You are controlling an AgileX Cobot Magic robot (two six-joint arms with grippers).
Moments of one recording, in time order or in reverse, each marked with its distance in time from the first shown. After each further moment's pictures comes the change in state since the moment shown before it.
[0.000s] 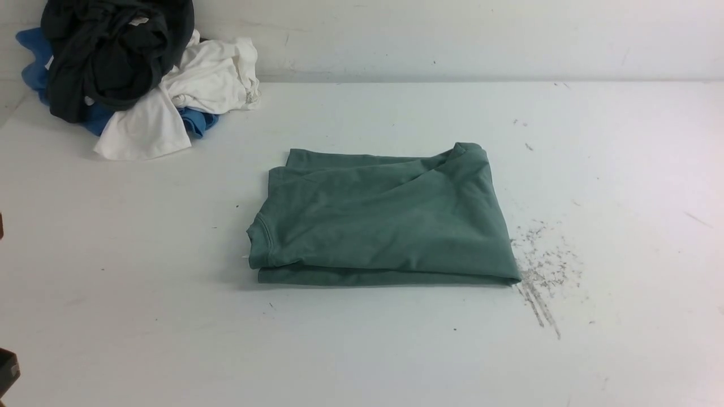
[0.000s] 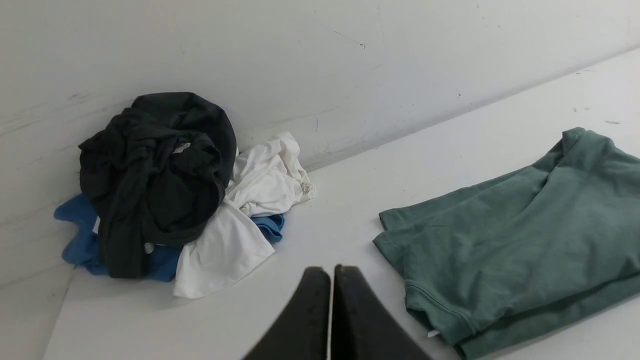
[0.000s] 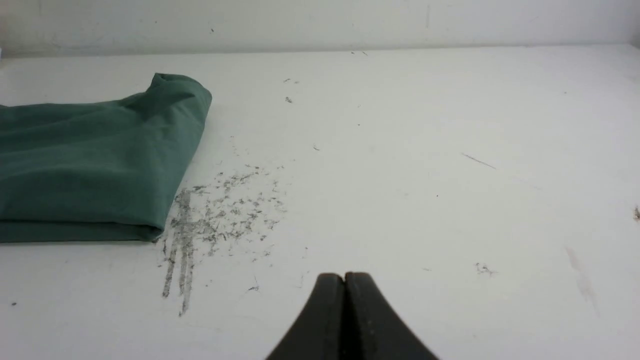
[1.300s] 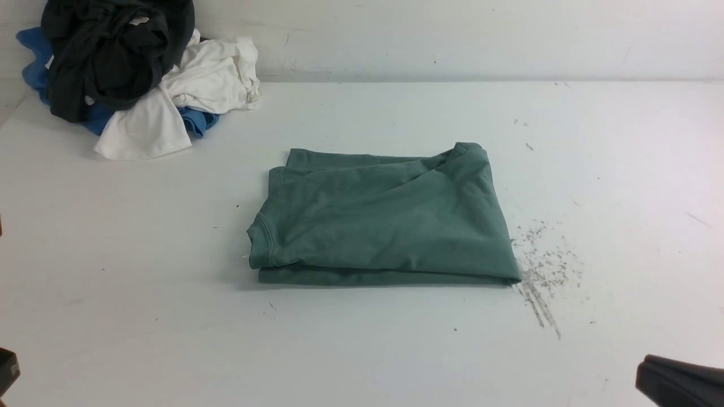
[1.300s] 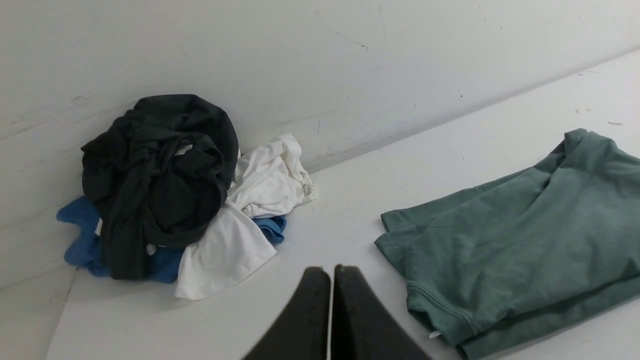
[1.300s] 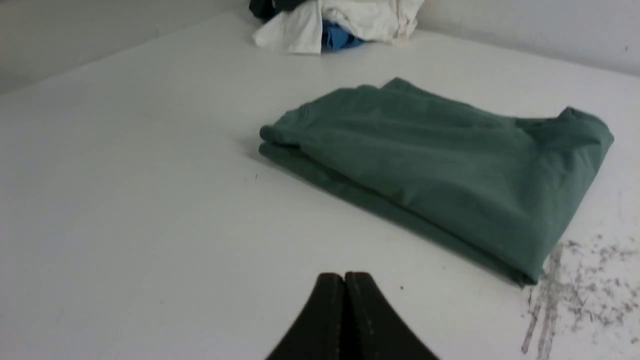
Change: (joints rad) right arm 0.690 0.388 -0.346 0.075 0.061 -0.066; left arm 0.000 0.000 0.000 0.003 -0.001 0.000
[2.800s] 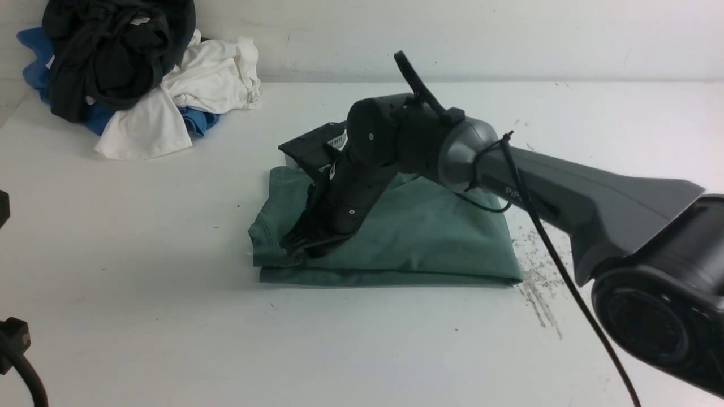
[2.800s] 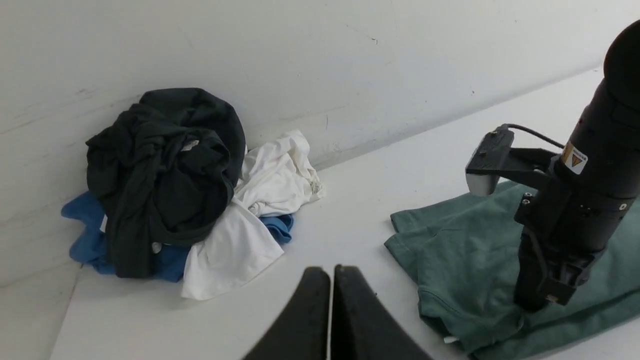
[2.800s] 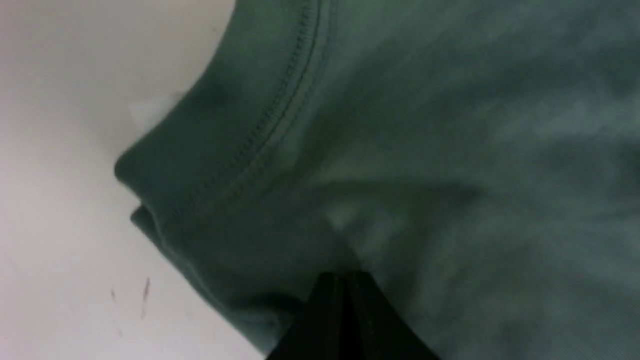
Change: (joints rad) right arm 0.000 1.975 -1.784 0.125 0.656 -0.201; left arm 0.000 0.058 -0.009 0.000 -0.053 0.000
